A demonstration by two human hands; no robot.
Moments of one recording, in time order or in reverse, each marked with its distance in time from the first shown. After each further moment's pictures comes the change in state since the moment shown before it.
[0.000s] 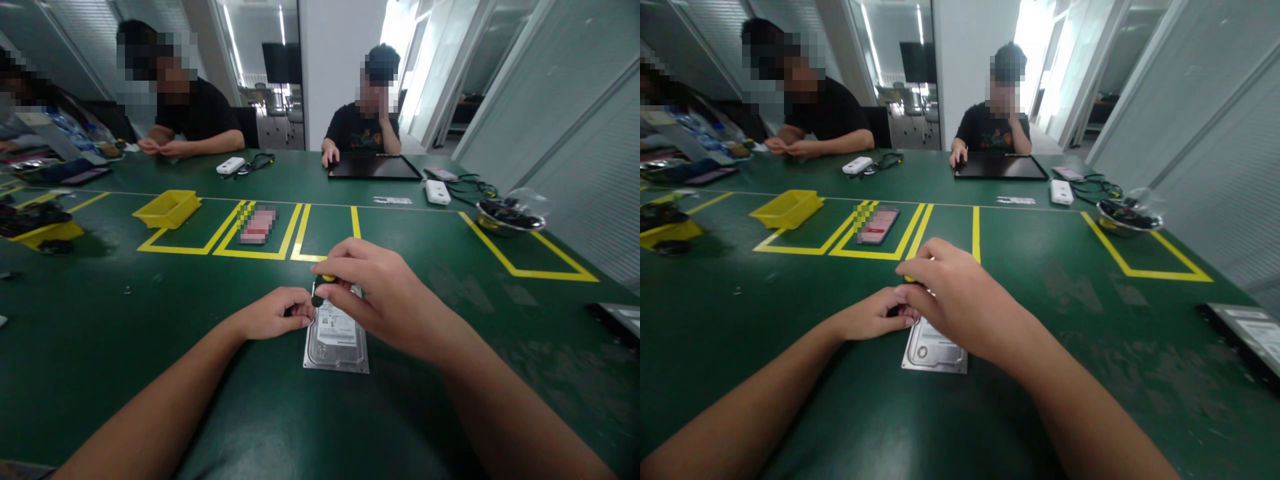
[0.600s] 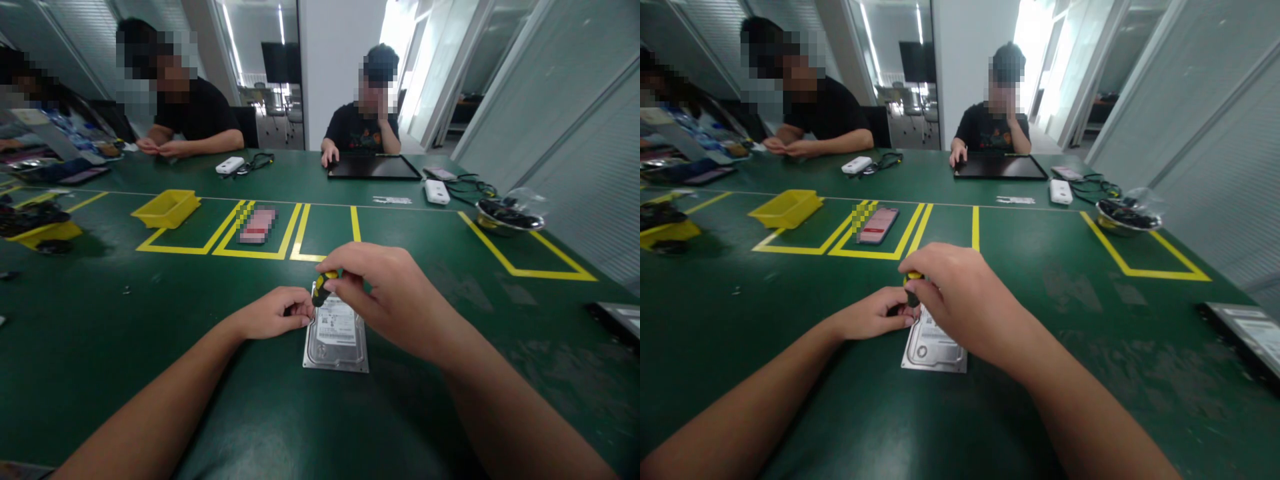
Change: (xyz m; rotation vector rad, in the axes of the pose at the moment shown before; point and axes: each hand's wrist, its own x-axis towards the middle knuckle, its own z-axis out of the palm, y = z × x) left_hand 0.000 -0.001 0.001 -0.001 0.023 0.001; right_hand -0.002 0.001 -0.002 0.044 0.086 0.003
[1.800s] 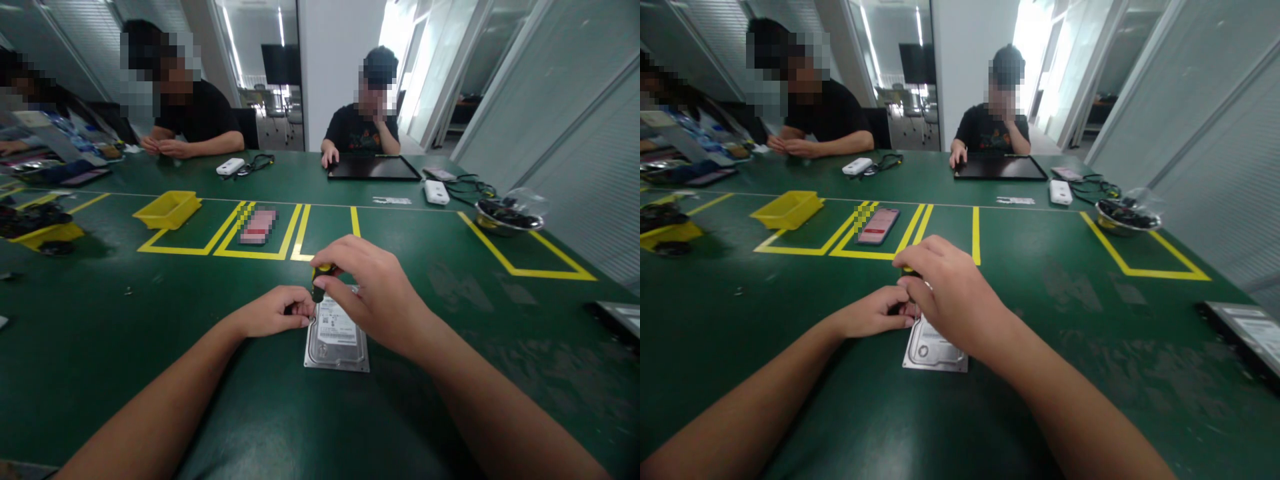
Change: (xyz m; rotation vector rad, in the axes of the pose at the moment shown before) left_hand -0.001 -0.002 -0.002 -0.096 -0.017 -0.005; right_hand 0.002 0.003 0.019 0.014 0.111 -0.021
